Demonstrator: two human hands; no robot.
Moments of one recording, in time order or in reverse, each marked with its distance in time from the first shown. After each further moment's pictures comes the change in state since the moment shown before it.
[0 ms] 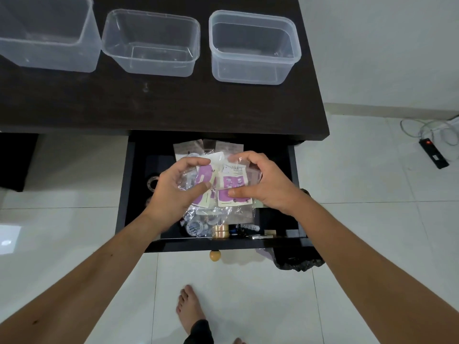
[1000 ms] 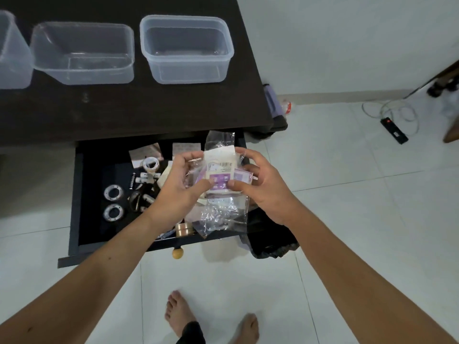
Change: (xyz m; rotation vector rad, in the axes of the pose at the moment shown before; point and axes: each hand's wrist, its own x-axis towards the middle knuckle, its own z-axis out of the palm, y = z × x) left_hand -0.003 0.042 0.084 -0.145 -0.199 -0.079; right_hand -0.067 0.027 -0.041 0.238 0.255 -0.025
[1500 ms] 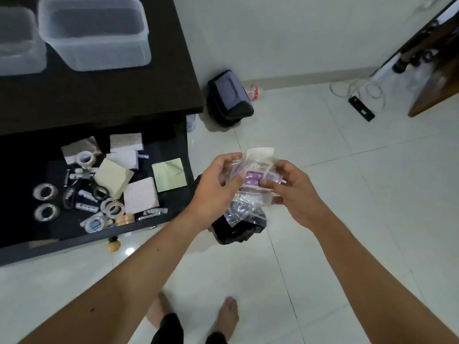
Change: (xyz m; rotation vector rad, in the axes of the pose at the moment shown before) left_hand 0.009 -0.024 0.193 -0.015 -0.125 -0.045; right_hand -0.087 0.060 -0.170 0.197 0.245 0.160
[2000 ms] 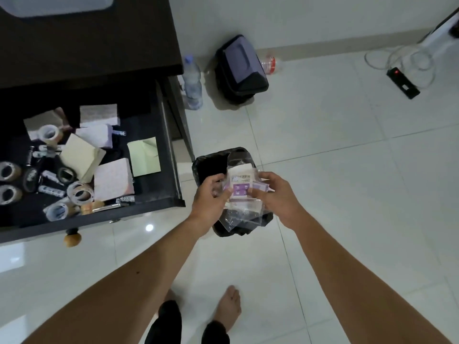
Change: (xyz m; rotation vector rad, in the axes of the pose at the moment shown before) left_hand 0.037 -0.157 0.028 0.160 0.228 -0.320; right_hand 0.076 0.141 -0.027 -0.122 0.020 0.206
